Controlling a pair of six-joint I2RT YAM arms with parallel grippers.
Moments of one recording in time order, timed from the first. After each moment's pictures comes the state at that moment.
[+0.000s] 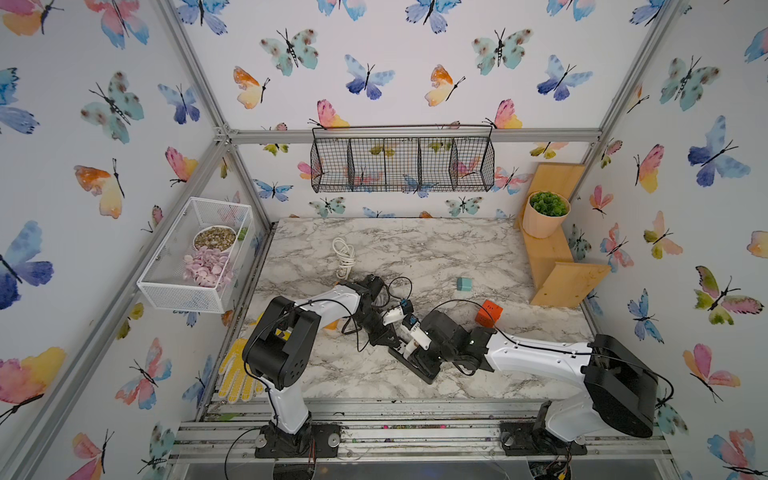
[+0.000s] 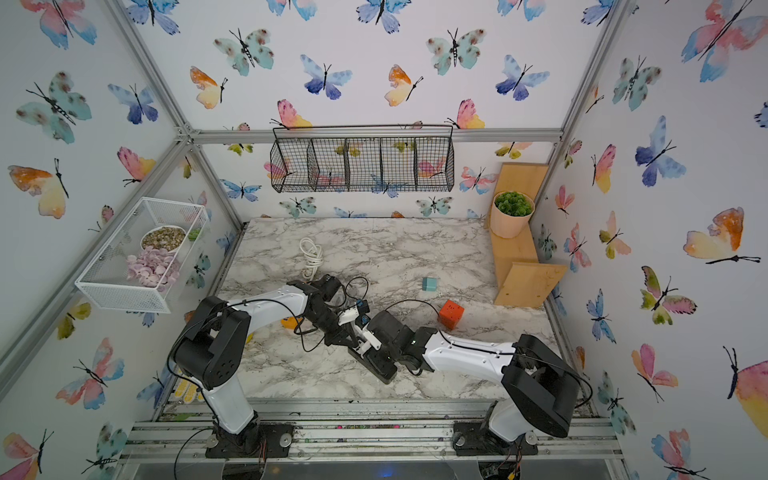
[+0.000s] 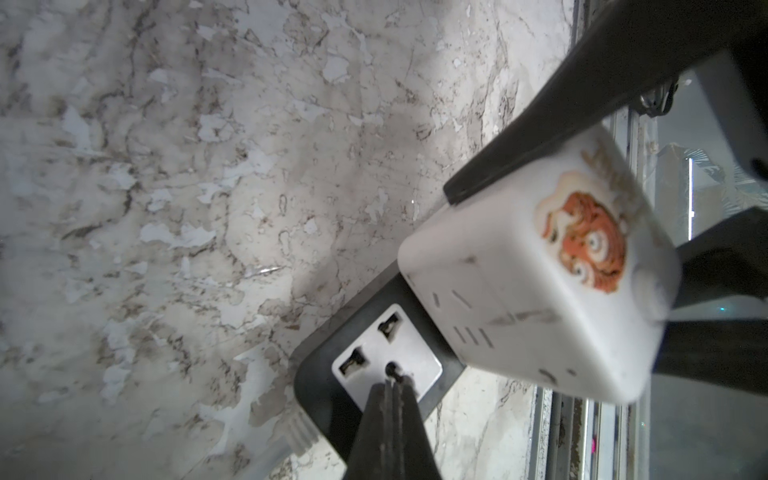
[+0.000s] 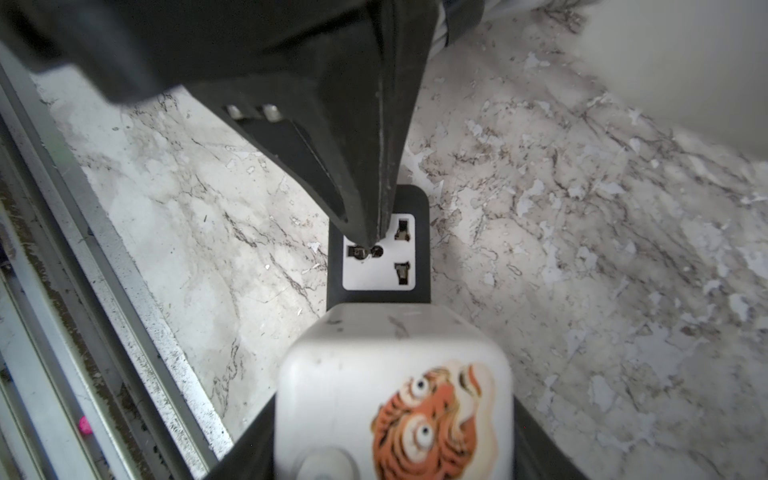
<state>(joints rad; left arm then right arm) -0.53 1.80 1.09 -0.74 0.69 0.68 1.03 1.50 0.82 -0.27 -0.02 0.11</state>
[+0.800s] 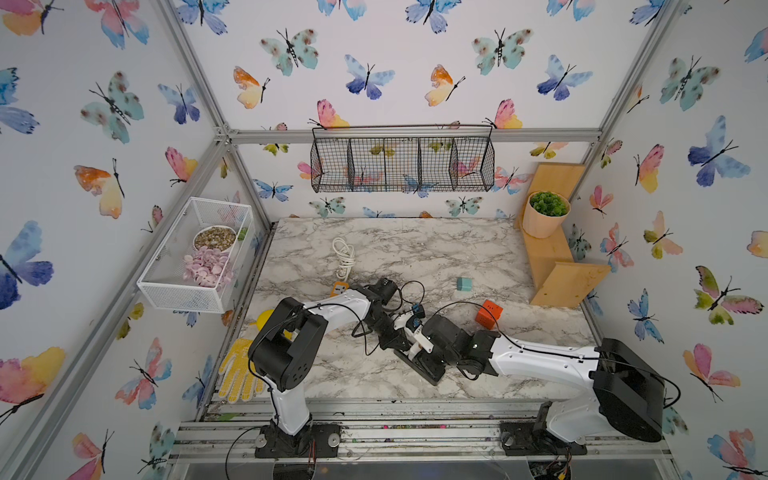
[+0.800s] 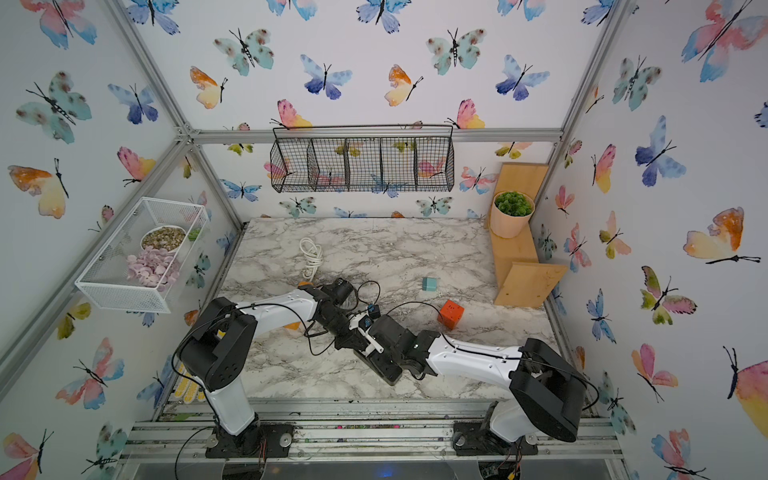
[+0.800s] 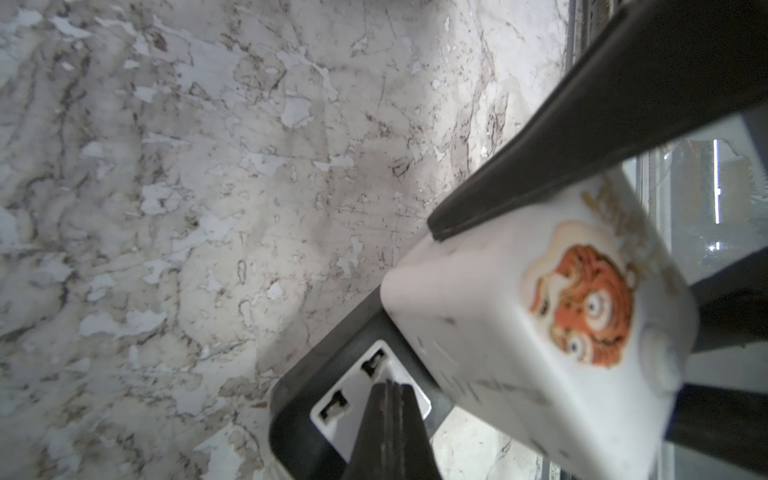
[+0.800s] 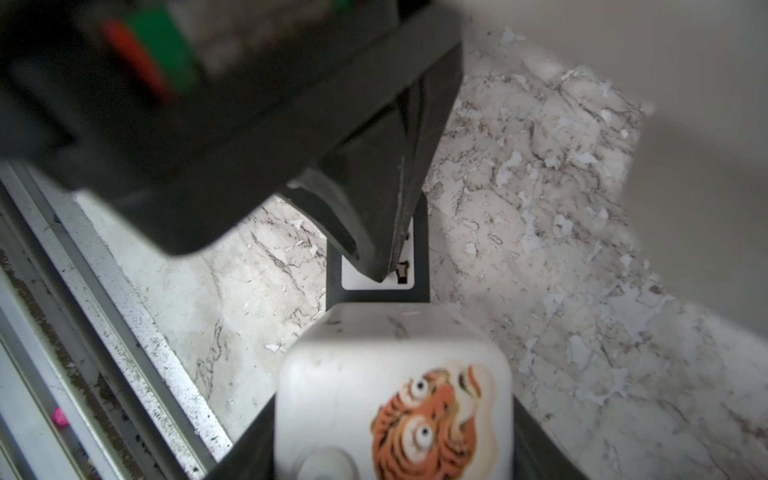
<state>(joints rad) -0.62 1.81 1.08 -0.66 0.64 0.63 1.06 1.45 0.80 -0.32 0.08 0.14</state>
